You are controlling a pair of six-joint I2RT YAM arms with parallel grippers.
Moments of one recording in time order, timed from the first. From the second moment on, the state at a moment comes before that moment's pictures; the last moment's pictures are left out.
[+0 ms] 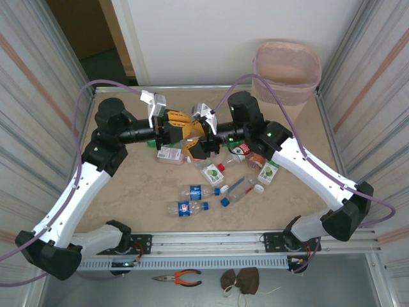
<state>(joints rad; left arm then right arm) -0.43 1.09 1.19 -0.13 0.93 -0.17 0.77 1.40 1.45 -0.43 -0.73 -0.09</state>
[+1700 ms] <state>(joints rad) -0.43 0.95 1.08 -0.14 0.73 -0.18 -0.08 1.83 2.15 -0.62 -0.27 0.17</state>
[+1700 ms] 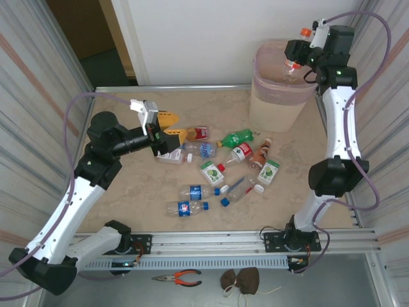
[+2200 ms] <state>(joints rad) -0.43 0.97 1.03 -0.14 0.70 -0.18 -0.09 2.19 2.41 -0.89 -0.08 0.10</state>
